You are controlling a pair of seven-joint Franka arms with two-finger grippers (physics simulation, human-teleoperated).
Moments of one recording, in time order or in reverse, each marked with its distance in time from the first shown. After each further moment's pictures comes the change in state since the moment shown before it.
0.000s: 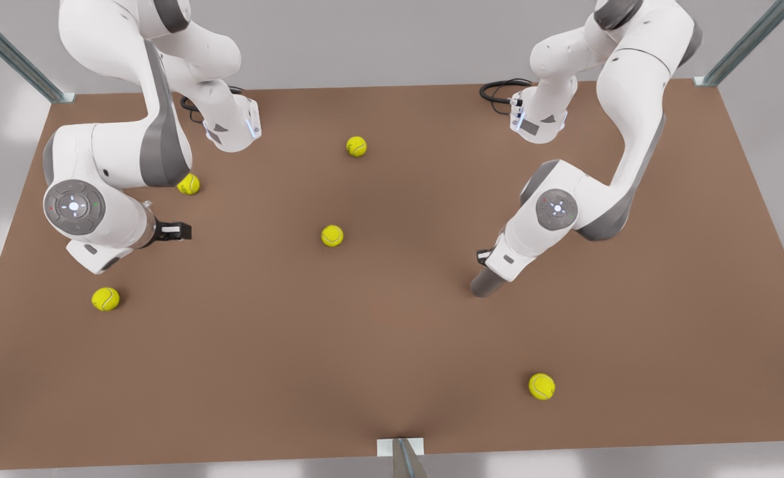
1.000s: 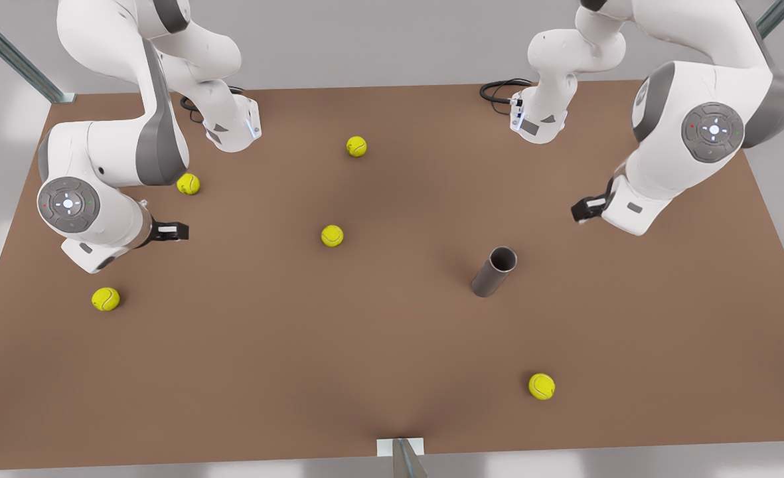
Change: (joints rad) left arm -0.337 -0.251 0.617 0.397 -0.181 -0.652 0.278; right arm -0.002 -0.001 -0.003 0.012 -0.002 0.000 -0.001
